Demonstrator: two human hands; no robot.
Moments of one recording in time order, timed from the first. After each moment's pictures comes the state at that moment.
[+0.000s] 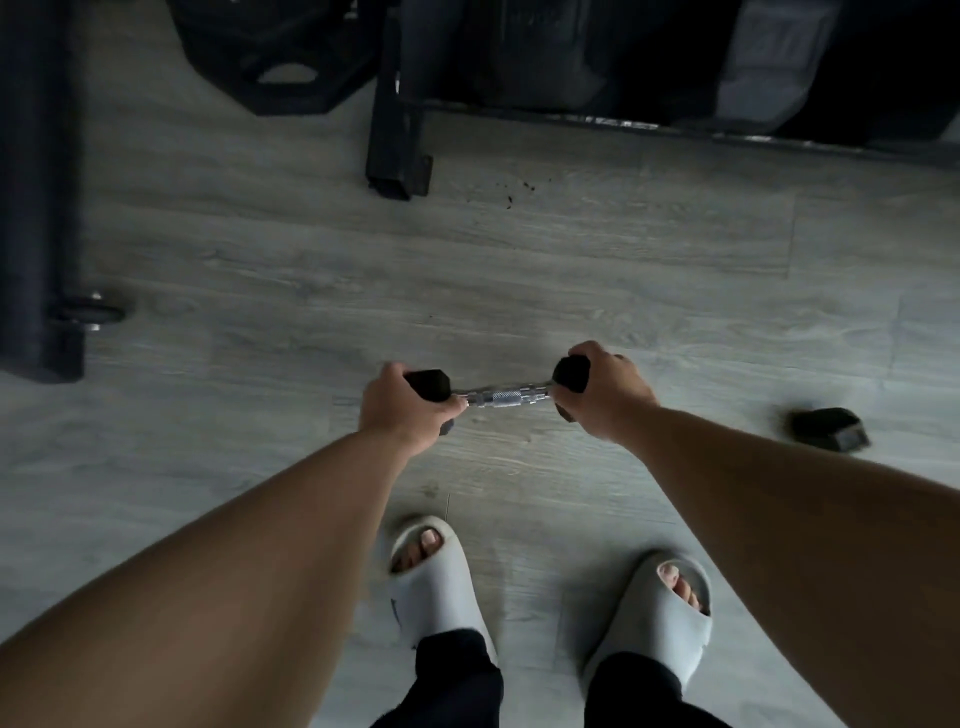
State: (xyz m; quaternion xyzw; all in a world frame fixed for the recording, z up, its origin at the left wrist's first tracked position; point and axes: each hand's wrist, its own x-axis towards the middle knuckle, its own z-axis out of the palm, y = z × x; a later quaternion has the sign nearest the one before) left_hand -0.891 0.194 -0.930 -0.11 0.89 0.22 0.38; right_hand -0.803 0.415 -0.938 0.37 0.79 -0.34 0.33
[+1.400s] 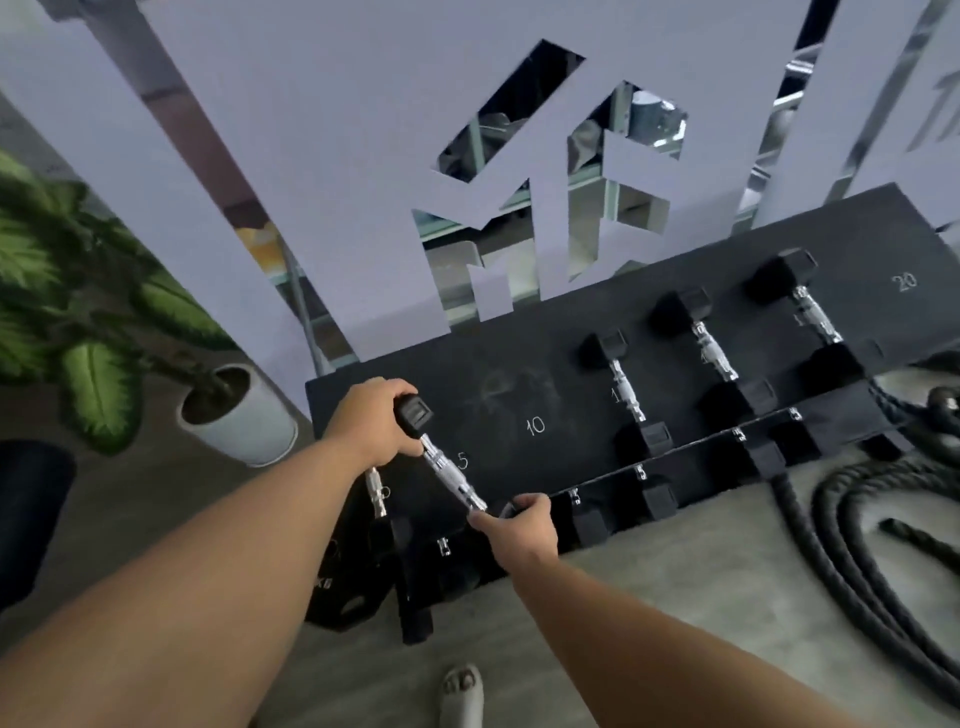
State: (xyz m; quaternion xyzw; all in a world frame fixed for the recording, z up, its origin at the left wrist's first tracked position) left_hand -1.077 0.493 -0.142 0.42 0.89 0.11 0.13; right_hand -0.880 0.529 -0.269 0.58 0.50 -0.64 -0.09
